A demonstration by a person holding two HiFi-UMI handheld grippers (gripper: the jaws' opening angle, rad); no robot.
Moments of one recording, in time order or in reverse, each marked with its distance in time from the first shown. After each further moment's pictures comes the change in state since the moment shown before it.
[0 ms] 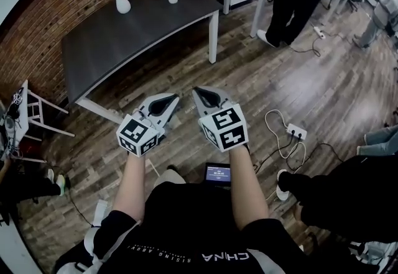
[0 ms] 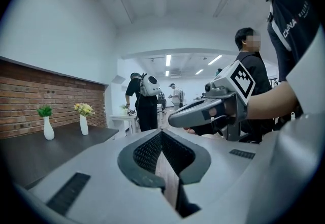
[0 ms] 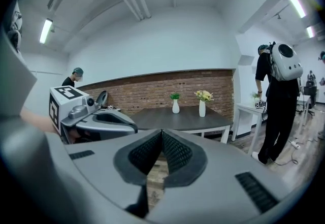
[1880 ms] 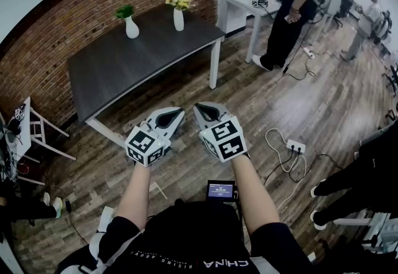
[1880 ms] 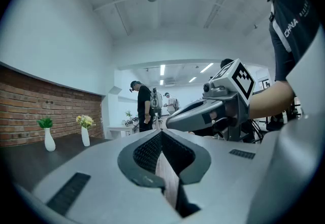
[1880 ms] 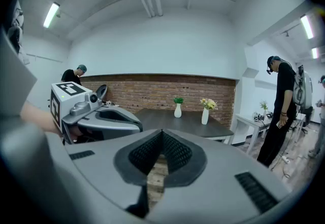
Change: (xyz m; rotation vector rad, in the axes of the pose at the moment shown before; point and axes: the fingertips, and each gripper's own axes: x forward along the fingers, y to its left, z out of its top) left arm -0.088 0.021 0.016 0.043 -0.095 -0.062; right arm 0.018 0.097 0.034 -0.098 0.016 -0.055
